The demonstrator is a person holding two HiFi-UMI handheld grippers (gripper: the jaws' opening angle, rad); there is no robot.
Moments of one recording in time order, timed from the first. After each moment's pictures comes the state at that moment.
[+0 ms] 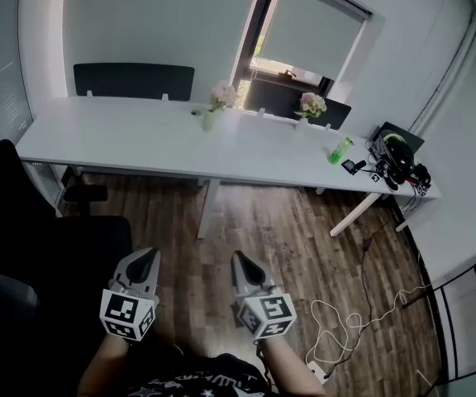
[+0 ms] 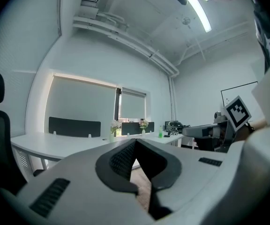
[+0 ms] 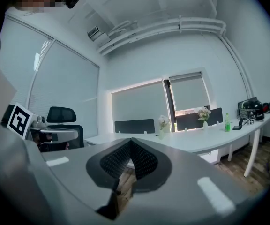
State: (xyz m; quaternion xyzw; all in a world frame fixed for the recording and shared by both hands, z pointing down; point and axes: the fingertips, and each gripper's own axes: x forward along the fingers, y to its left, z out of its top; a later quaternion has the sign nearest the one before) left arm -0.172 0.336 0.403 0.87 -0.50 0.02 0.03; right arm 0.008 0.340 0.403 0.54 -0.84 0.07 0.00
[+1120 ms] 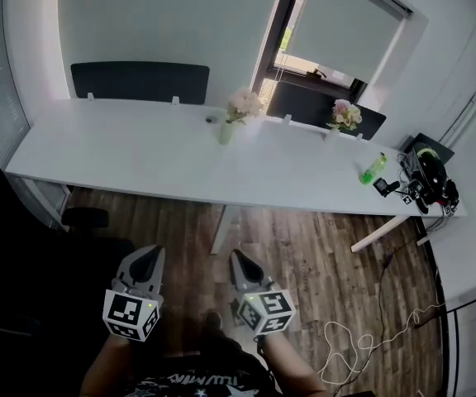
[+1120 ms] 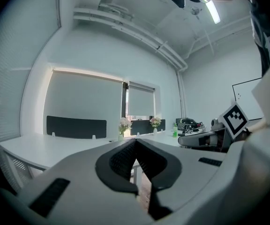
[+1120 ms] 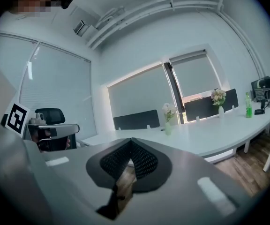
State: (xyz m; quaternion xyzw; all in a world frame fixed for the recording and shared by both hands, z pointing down) left arm -0.176 0.145 0.412 0.85 -0.52 0.03 0.04; right arm -0.011 0.132 0.443 0.50 -0.86 0.13 0.00
